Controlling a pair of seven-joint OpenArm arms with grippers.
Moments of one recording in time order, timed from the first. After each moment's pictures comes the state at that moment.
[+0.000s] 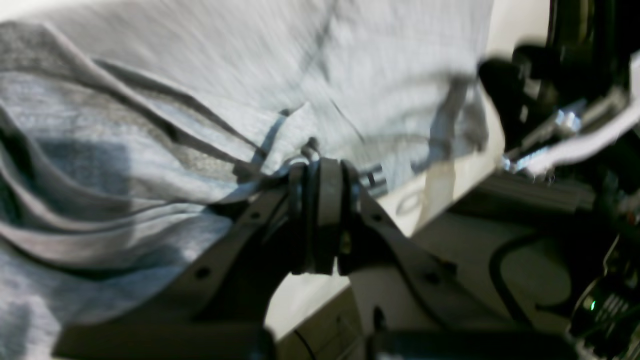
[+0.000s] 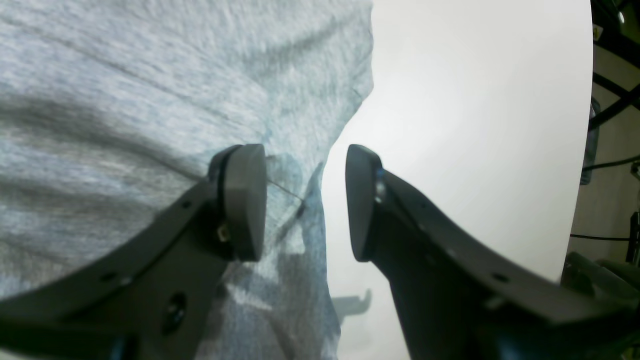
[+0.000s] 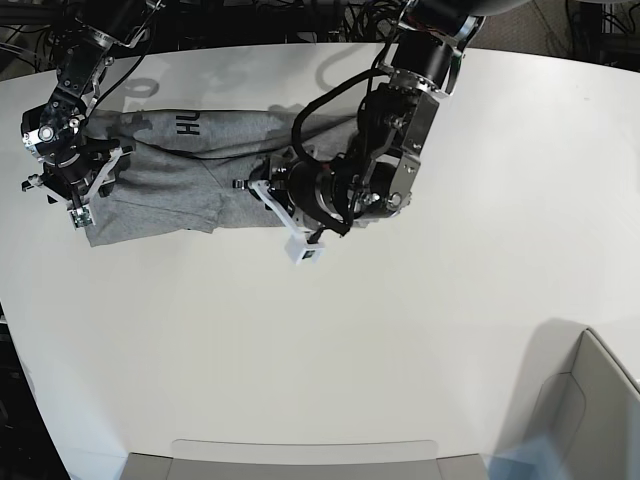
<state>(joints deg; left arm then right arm) -9.3 5.0 21.9 94.7 -35.9 17.1 77.3 -3.1 7.5 34.0 98.0 -12.3 45.0 -46.0</state>
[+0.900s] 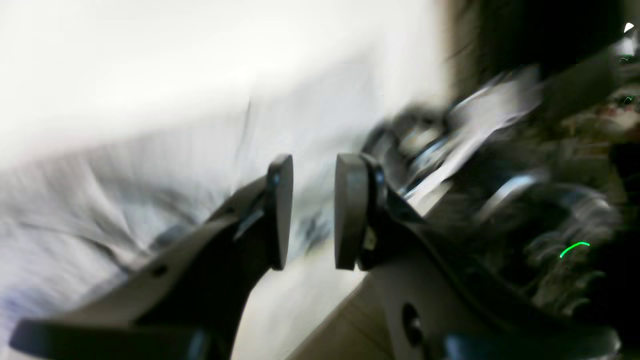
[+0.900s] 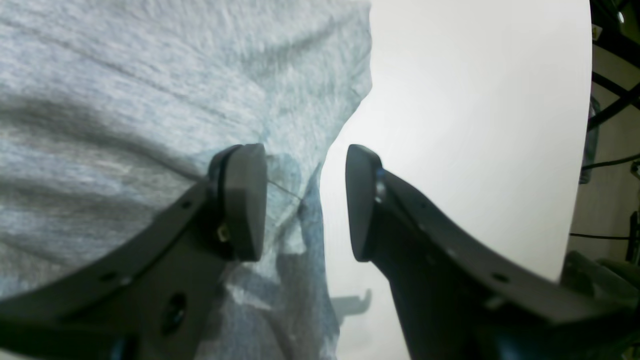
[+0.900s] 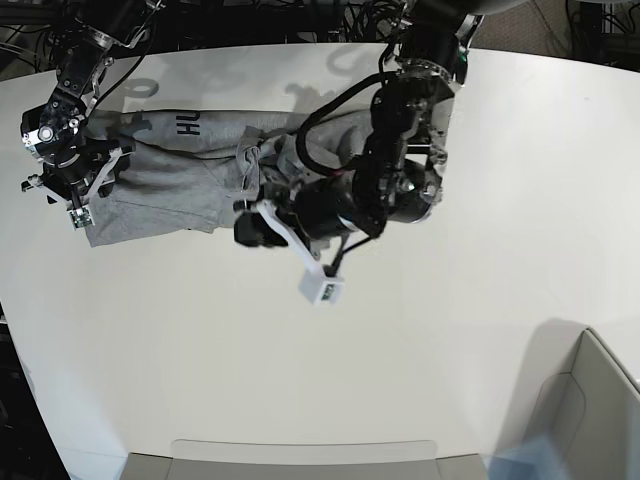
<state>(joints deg) -9.1 5.2 18.0 111.4 -37.3 16.8 72.4 -3.0 7.5 34.0 98.0 -12.3 45.0 -46.0</state>
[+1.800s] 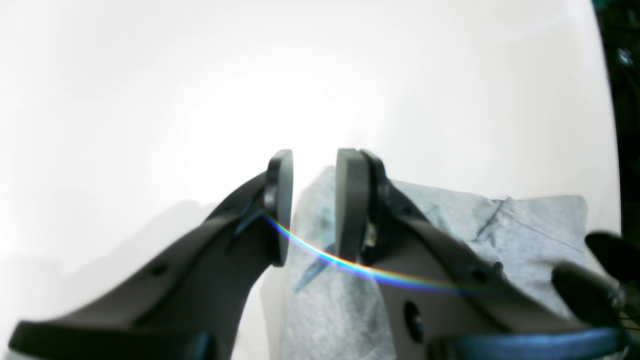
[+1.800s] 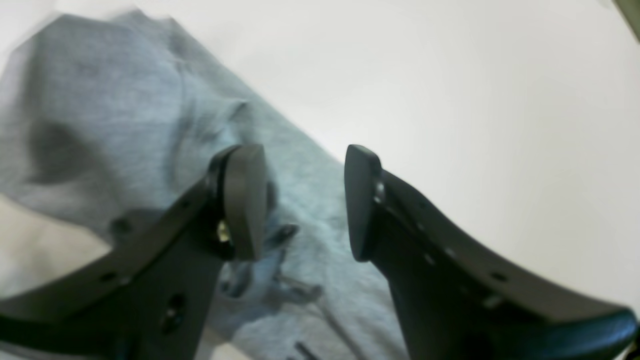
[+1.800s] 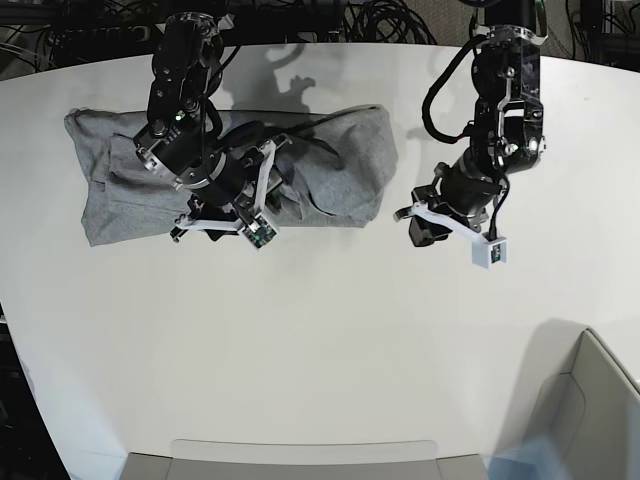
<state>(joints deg) 5.0 -11.9 2.0 112.2 -36.7 17.4 54.7 -3.7 -6.8 -0.9 119.1 -0.5 45.0 -70.3</state>
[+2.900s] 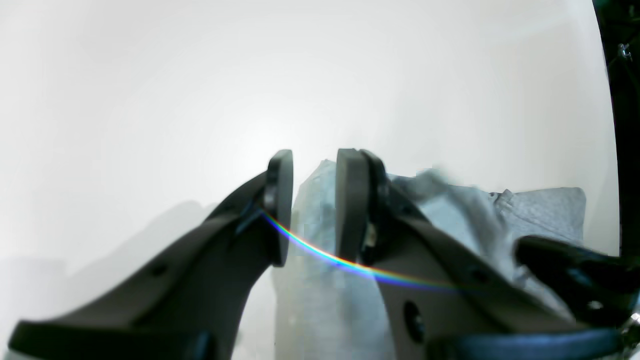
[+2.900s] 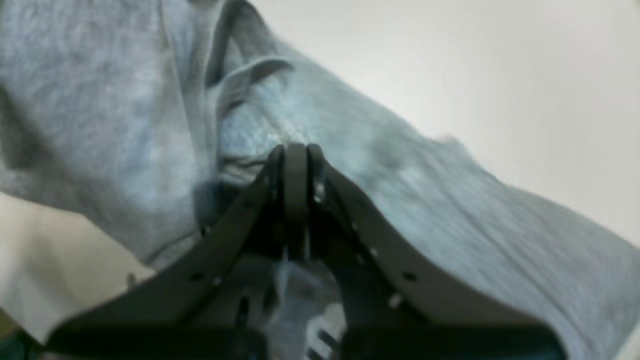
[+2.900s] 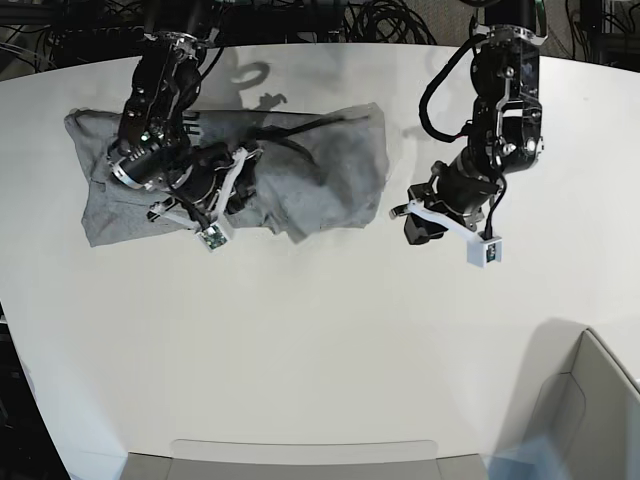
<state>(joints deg) 5.0 -12.0 2.3 112.1 -37.0 17.3 54.7 -1.5 -5.8 12.0 108.7 10.2 45.0 -72.7</state>
